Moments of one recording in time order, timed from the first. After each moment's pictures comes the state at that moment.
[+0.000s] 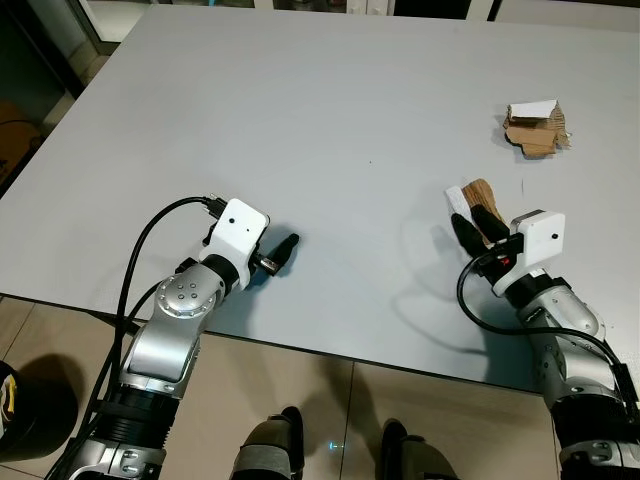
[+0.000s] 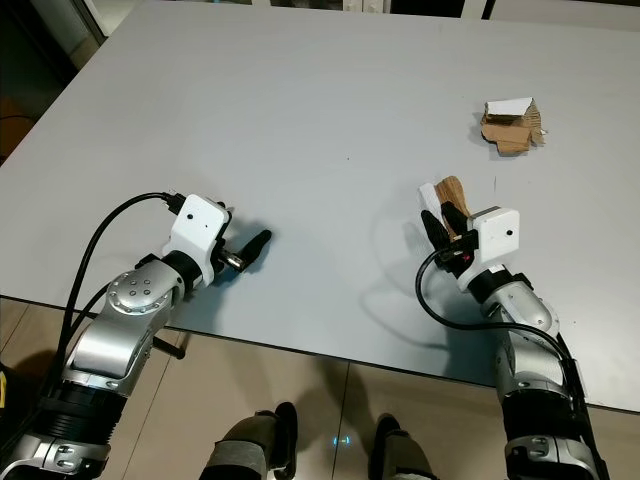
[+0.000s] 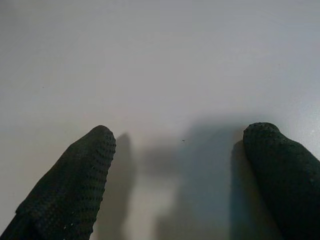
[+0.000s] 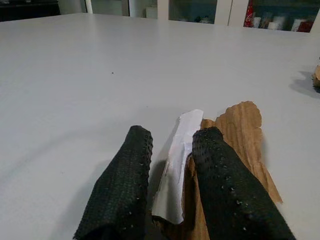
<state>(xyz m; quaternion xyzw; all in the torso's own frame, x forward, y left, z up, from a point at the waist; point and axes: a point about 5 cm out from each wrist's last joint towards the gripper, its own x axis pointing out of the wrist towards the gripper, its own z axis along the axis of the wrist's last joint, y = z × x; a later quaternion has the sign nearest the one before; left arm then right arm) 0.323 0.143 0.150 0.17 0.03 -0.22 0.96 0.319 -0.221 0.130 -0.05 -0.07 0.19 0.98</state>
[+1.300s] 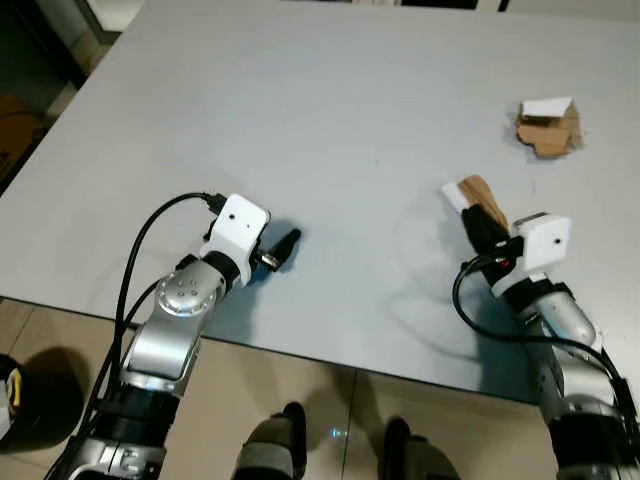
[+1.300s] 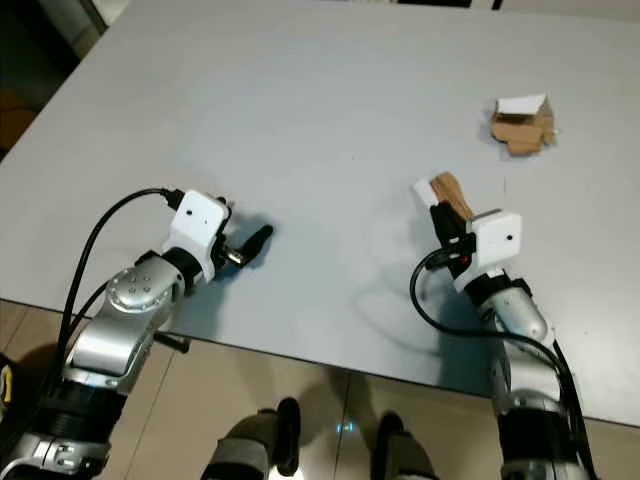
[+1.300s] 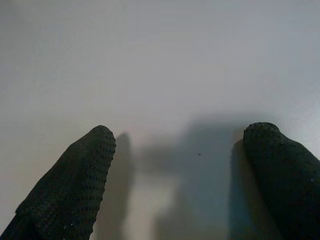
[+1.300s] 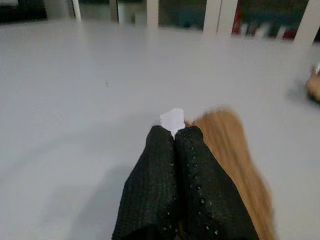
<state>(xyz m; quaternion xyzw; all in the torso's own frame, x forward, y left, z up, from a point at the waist) 0.323 0.141 0.156 0.17 0.02 -0.21 0.96 0.305 -0.212 0.148 -0.05 -0.12 0.14 0.98</state>
